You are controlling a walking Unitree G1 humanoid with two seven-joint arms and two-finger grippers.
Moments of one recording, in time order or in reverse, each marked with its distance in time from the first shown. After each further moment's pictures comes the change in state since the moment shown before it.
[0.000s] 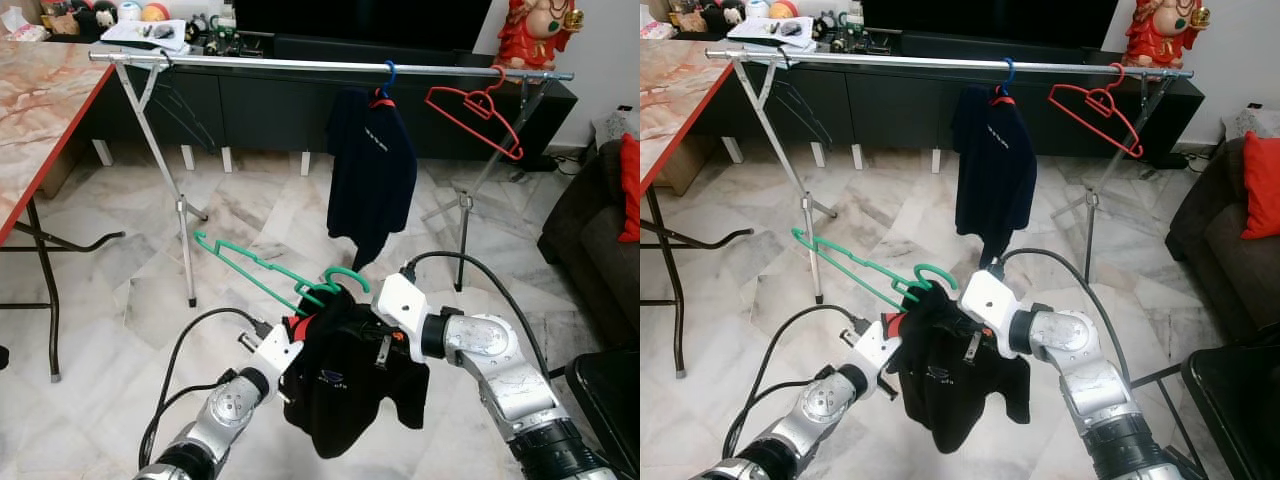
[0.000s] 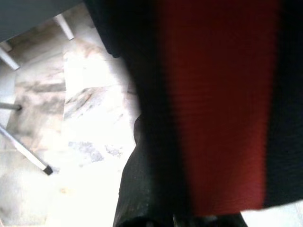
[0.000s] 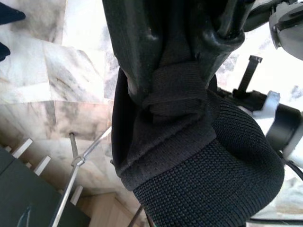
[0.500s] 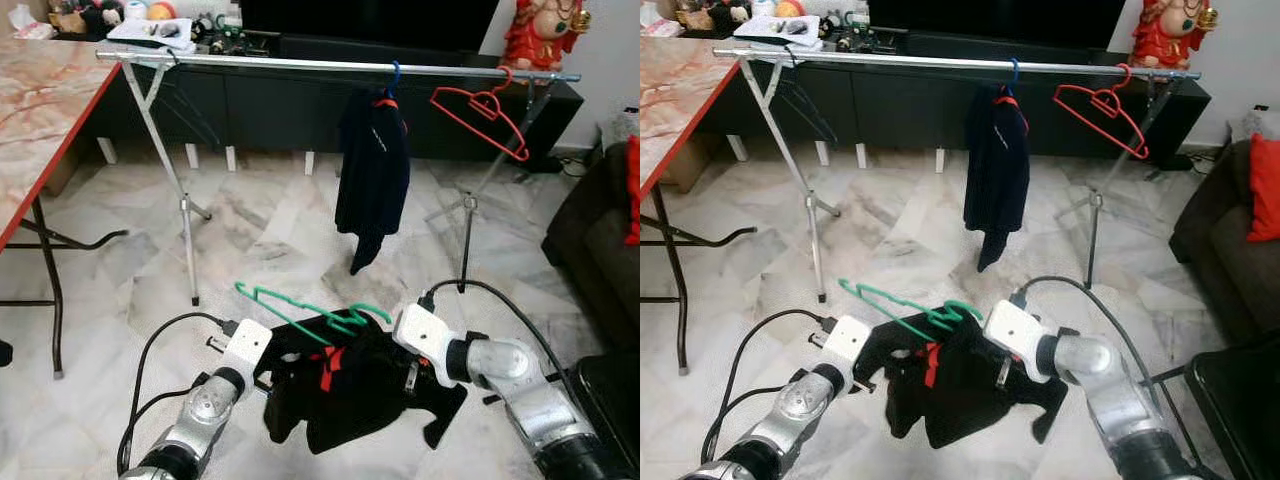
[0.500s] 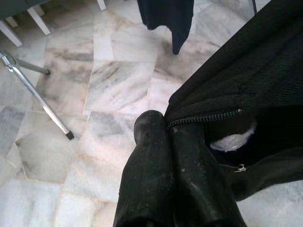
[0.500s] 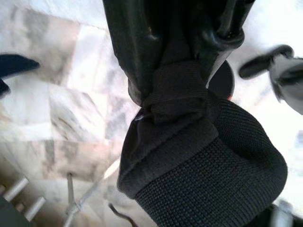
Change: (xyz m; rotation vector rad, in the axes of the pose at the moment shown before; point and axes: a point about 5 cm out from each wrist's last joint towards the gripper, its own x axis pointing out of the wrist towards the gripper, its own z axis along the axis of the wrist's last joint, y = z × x) left arm -0.011 0.028 -0.019 -0.062 0.095 0.137; right arm -0.027 0.001 -0.045 -0.007 0.136 0.008
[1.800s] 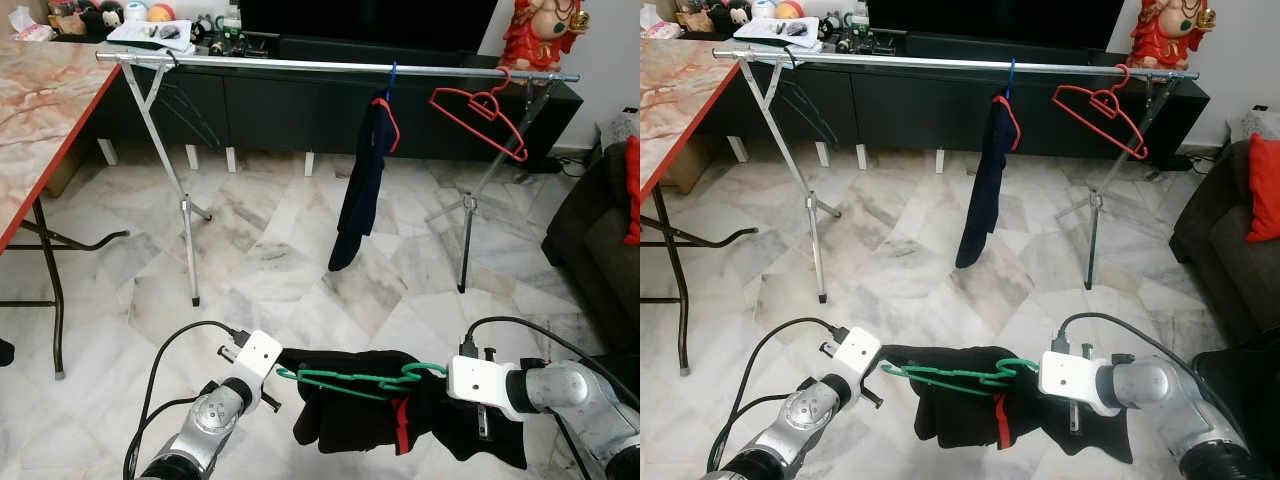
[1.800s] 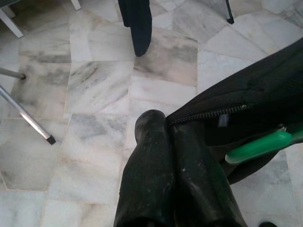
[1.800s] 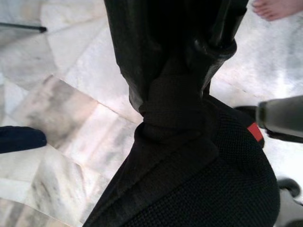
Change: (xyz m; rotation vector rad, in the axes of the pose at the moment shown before) left arm -0.004 -0.015 -0.006 0.023 0.009 -0.094; right arm -0.056 -0.013 -0.062 -0.262 0.432 0.044
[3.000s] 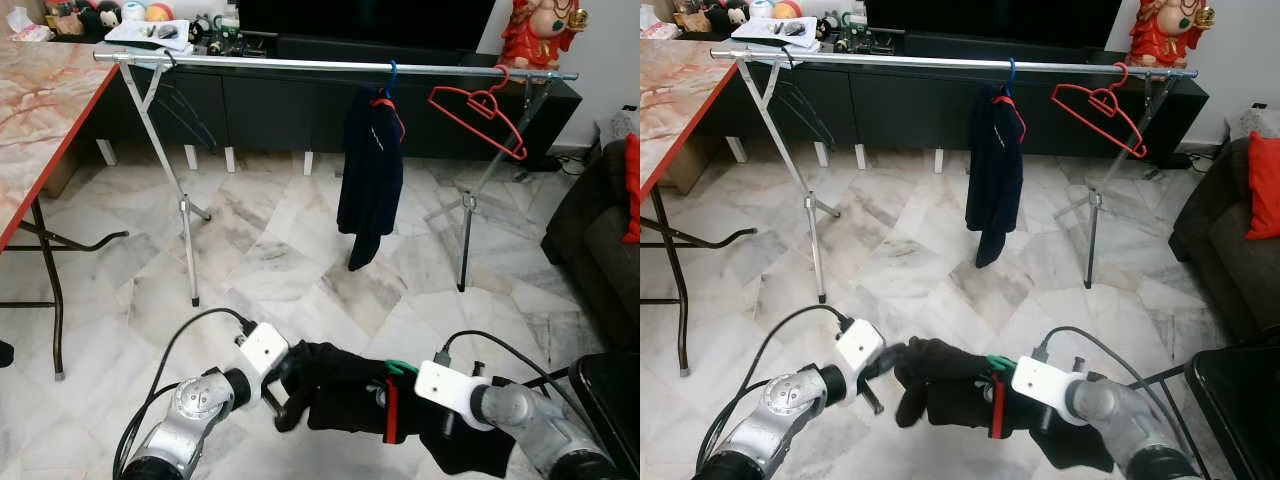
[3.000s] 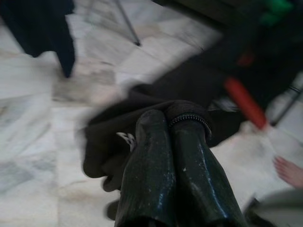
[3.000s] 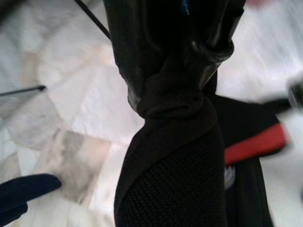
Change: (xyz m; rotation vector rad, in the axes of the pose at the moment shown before) left arm -0.018 -0.004 0.031 0.016 -0.115 -0.453; right arm 0.057 0.021 0.006 0.232 0.110 -0.201
